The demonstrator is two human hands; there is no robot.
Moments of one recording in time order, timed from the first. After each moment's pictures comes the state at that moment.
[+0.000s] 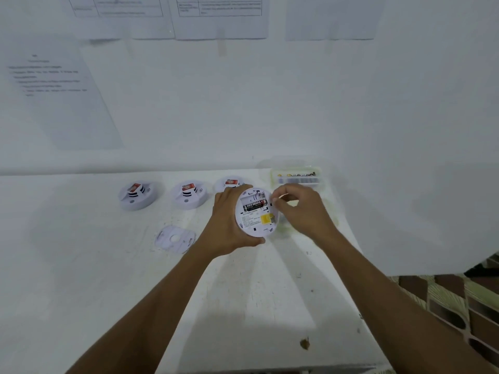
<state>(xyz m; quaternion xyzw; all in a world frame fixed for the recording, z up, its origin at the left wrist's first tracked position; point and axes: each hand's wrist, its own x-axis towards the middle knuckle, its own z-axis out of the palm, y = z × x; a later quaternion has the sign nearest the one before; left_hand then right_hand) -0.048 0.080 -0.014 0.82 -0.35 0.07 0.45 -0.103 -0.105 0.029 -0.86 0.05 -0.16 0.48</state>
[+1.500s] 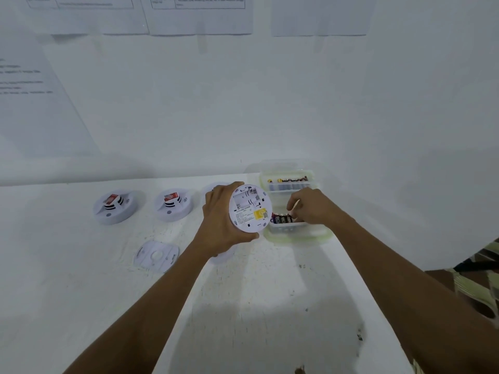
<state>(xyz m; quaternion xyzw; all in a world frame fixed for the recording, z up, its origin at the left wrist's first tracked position) -0.001 0.052 -0.029 0.84 -0.32 0.09 0.43 -0.037 -0.192 0.003 -0.94 0.12 0.06 0.30</state>
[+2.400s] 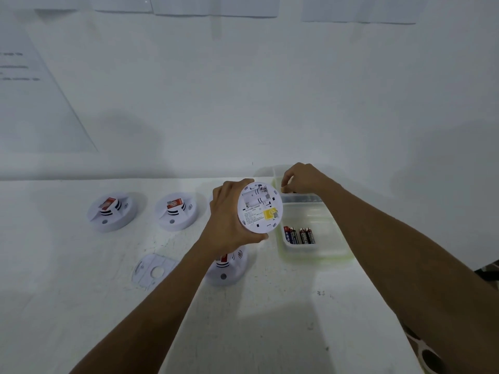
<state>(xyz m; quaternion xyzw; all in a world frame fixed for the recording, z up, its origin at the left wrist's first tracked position) 0.054 0.044 -0.036 0.85 -0.32 0.11 0.40 0.100 -0.194 0.004 -0.97 0.08 0.09 0.22</state>
